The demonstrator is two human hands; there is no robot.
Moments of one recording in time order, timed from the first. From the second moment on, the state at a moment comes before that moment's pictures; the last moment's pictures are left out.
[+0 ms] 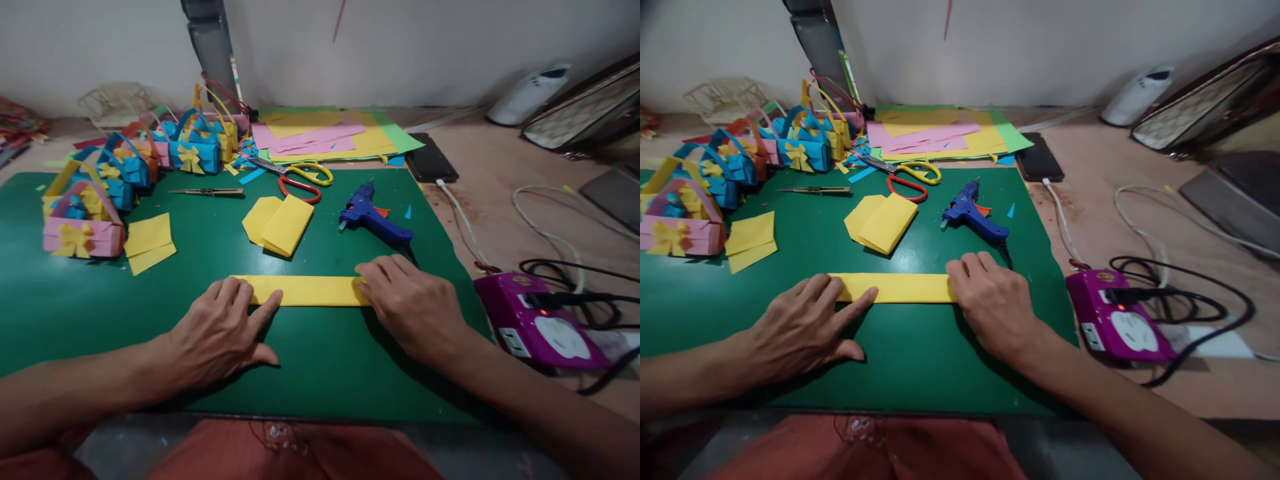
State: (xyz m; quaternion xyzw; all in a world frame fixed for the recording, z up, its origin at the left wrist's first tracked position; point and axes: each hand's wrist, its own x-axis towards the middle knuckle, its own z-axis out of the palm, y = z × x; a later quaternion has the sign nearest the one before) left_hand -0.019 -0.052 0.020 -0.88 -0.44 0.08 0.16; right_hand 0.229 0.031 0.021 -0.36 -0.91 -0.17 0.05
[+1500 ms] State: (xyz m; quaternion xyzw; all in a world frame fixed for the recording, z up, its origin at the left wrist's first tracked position) left_hand -0.057 -0.068 0.015 -0.88 -0.45 0.07 0.10; right_hand 0.249 -0.008 0.010 -0.24 -0.90 -0.37 -0.04
